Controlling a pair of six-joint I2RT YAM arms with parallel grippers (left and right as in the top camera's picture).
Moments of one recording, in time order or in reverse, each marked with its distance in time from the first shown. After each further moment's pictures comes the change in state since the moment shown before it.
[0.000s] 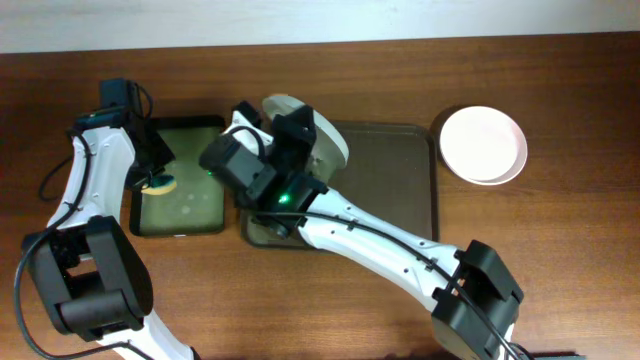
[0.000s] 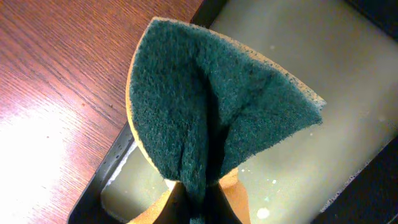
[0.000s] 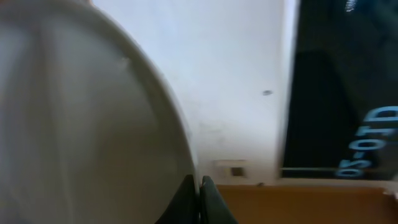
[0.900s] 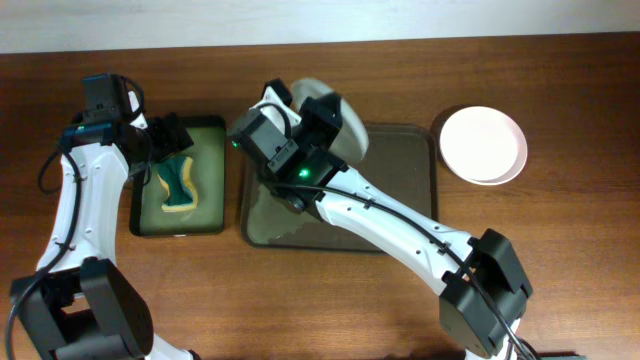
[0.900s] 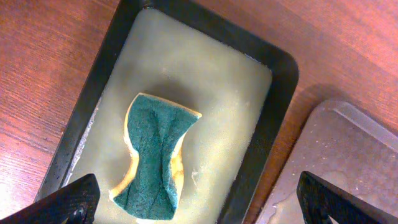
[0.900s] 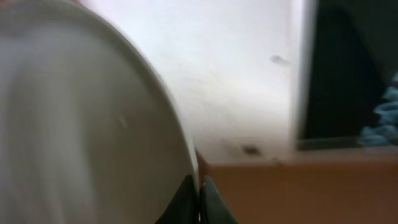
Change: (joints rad) left arm -0.002 -0.169 -0.069 0.126 0.235 0.121; right arm -0.111 -0.004 0.009 -0.162 -0.130 0.207
